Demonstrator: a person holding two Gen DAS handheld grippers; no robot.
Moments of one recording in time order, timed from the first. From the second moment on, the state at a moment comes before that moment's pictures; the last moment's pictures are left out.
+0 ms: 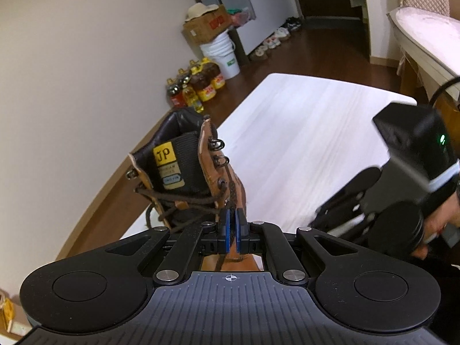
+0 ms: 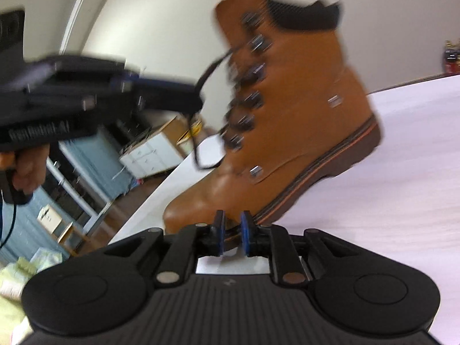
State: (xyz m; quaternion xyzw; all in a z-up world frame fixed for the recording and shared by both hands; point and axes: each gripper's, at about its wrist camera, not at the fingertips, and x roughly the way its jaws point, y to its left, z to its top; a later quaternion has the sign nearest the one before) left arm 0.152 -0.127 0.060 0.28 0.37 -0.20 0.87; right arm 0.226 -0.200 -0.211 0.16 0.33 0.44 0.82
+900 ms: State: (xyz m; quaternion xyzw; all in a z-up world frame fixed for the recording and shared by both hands) left arm 0.174 -0.139 0.063 0.29 0.37 -0.19 0.86; right arm 0.200 -0.222 -0.146 -0.17 0.07 0.37 0.91
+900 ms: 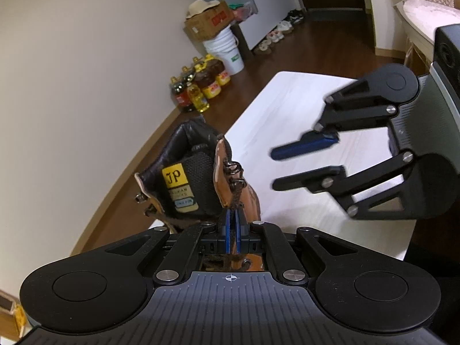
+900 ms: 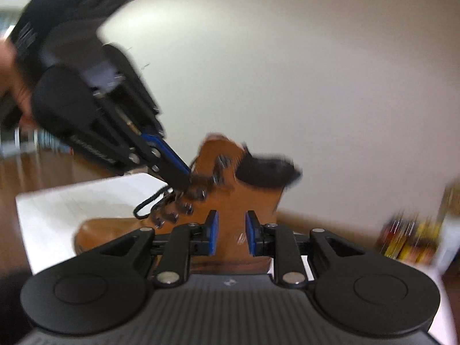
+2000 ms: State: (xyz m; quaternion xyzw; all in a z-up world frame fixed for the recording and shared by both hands) left arm 0.155 -0.036 0.037 0.24 0.39 -0.15 0.88; right arm 0.172 -0.253 -0.190 -0.30 0.23 0.29 0.88
